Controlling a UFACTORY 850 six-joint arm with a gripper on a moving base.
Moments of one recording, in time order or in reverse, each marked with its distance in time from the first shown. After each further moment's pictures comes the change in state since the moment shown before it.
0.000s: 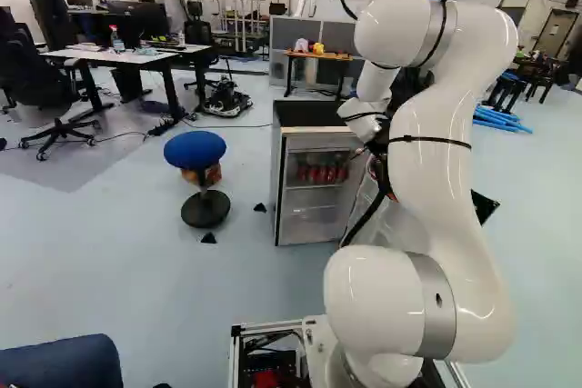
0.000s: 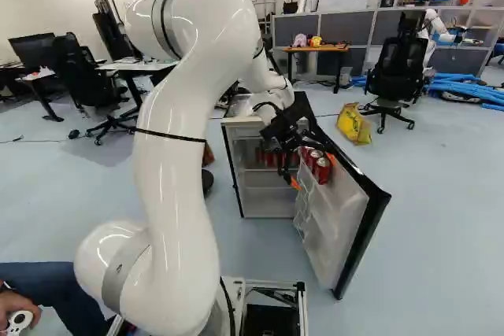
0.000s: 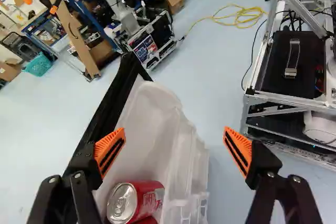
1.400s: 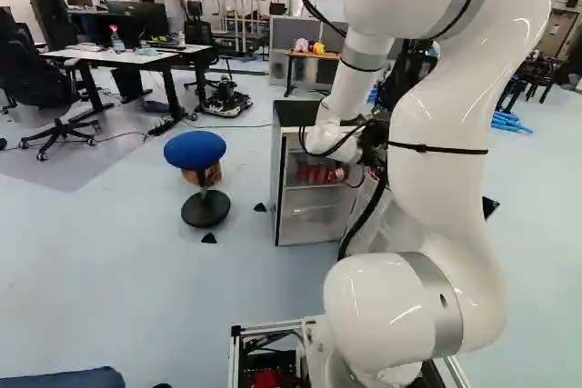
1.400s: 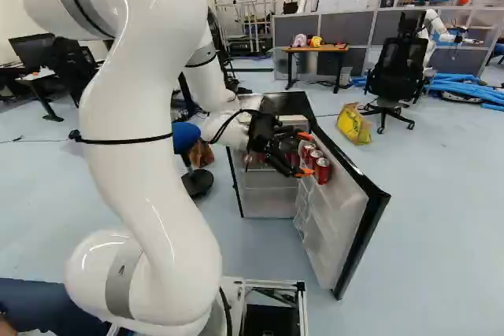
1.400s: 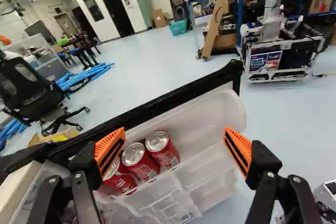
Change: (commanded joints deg) arm 12.7 14.1 27.3 -41.7 -3.4 0.0
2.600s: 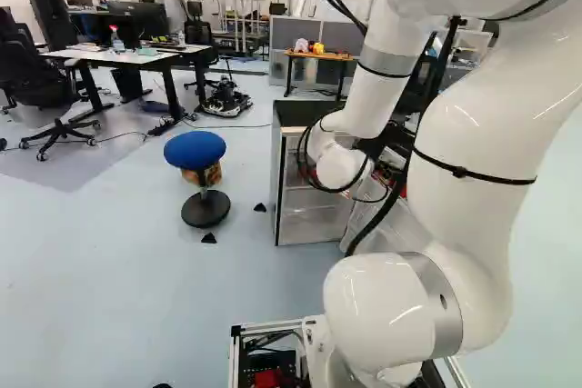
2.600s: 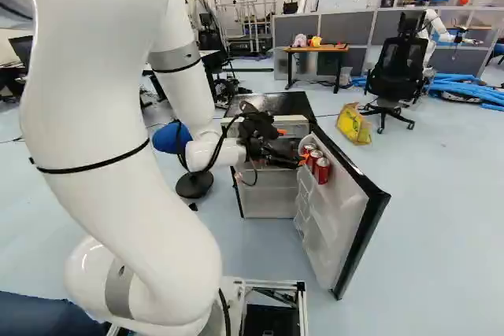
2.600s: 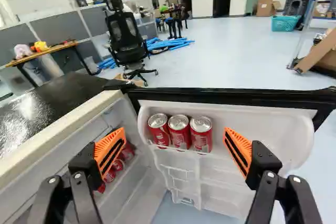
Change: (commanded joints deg) arm -0.3 12.5 17.9 -36.1 -4.9 0.0
